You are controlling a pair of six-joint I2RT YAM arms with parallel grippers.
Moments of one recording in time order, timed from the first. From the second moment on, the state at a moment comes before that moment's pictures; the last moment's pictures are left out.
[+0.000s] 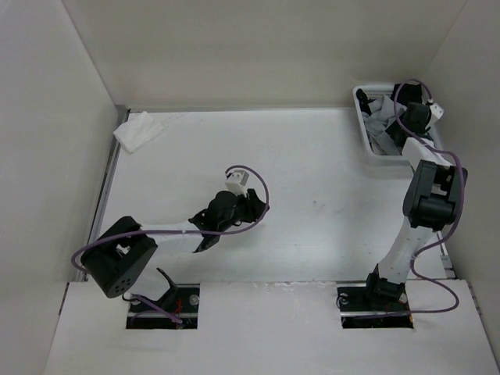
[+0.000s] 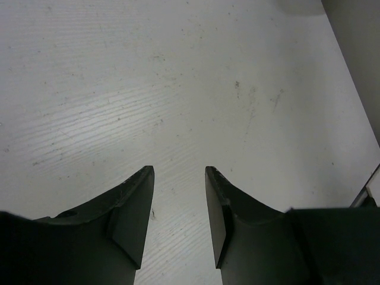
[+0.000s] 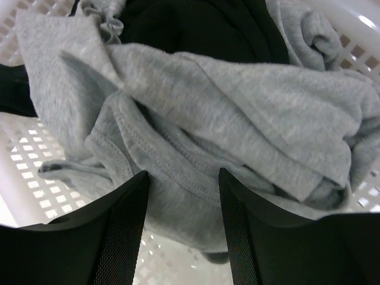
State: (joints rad) left arm -0.79 1.42 0.47 0.60 -0.05 -0.64; right arm -0.27 1.96 1.45 -0.04 0.24 0.49
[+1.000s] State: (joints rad) left arm -0.70 1.17 0.42 0.59 -0.09 -0.66; right arm 0.76 0.72 1.33 0.19 0.50 0.27
